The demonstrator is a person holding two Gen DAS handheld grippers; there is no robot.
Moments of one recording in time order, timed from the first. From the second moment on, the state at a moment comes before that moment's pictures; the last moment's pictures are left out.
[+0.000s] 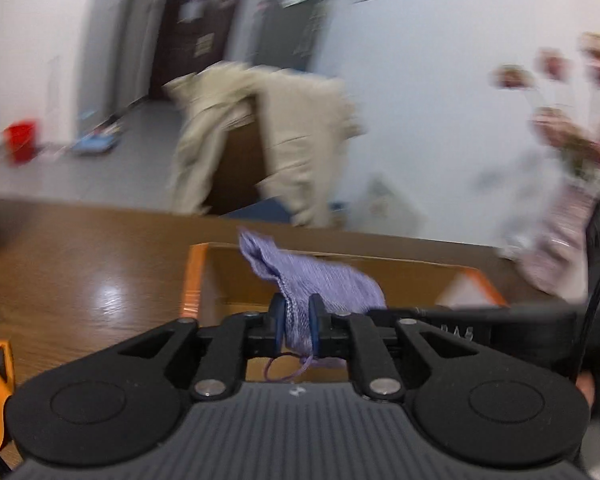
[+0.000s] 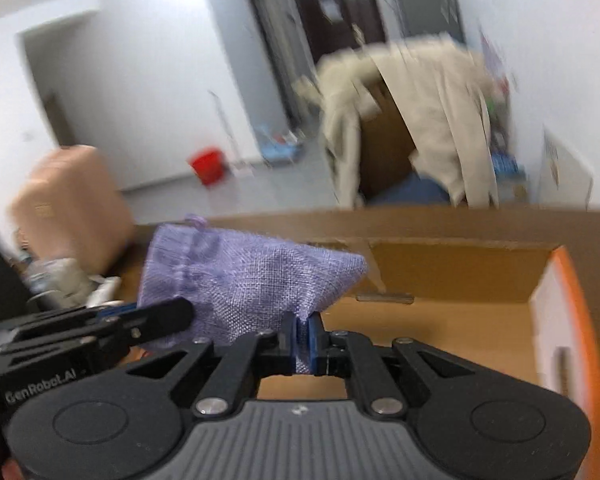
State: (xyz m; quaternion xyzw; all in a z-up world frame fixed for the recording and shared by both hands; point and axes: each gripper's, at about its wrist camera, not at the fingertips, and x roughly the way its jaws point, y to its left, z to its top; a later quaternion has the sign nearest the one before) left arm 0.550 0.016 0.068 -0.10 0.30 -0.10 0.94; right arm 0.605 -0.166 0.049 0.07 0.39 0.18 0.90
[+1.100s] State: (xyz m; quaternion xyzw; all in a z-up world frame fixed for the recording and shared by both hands) left arm 0.193 0.025 0.176 0.00 0.08 -0.08 0.99; right arm 0.313 -0.286 0.172 0.00 0.20 0.19 0.96
